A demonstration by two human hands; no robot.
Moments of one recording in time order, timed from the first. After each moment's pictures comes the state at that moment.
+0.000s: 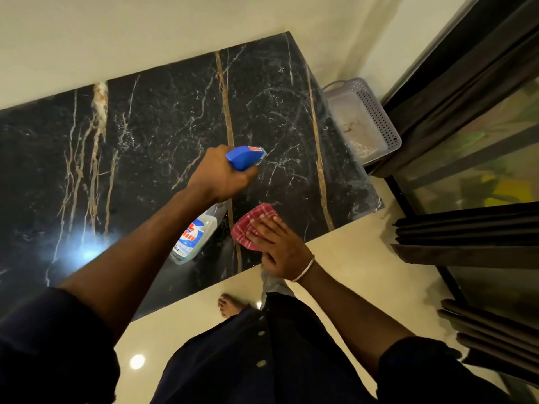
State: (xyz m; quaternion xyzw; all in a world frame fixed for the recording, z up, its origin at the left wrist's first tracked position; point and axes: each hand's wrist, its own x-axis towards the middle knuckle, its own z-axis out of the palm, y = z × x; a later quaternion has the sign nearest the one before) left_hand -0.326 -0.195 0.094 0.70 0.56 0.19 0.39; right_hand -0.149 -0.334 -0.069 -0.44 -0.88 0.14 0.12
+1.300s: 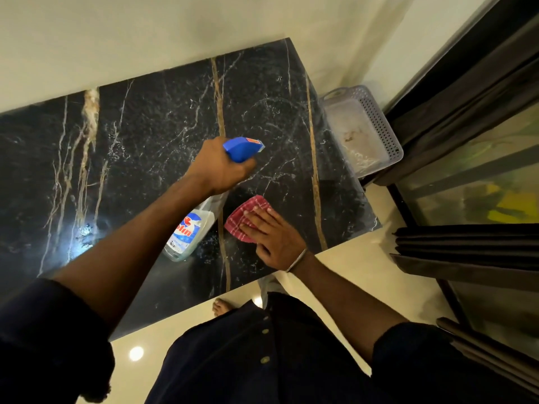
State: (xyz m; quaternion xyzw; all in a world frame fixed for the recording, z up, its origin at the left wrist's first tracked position) left_hand -0.302 -0.144 0.099 0.69 0.58 0.19 0.39; right_hand -0.131 -0.269 -0.068 -0.43 -0.89 0.14 0.07
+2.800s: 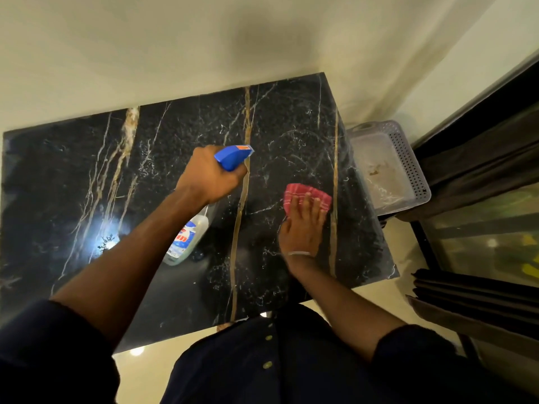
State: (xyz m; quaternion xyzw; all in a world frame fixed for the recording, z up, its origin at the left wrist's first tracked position) left_hand -0.340 -0.108 0.111 0.66 0.65 0.22 0.31; right_hand -0.148 -0.189 -0.049 -0.73 -0.67 0.12 0.08
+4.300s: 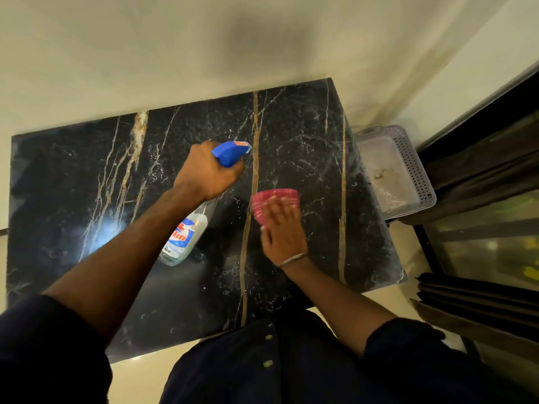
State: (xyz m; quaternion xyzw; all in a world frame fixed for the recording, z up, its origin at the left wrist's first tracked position) left_hand -0.369 -0.094 0.114 0.67 0.63 0.25 0.31; right_hand -0.181 -0.180 -0.053 -0.58 -0.80 0.15 0.05
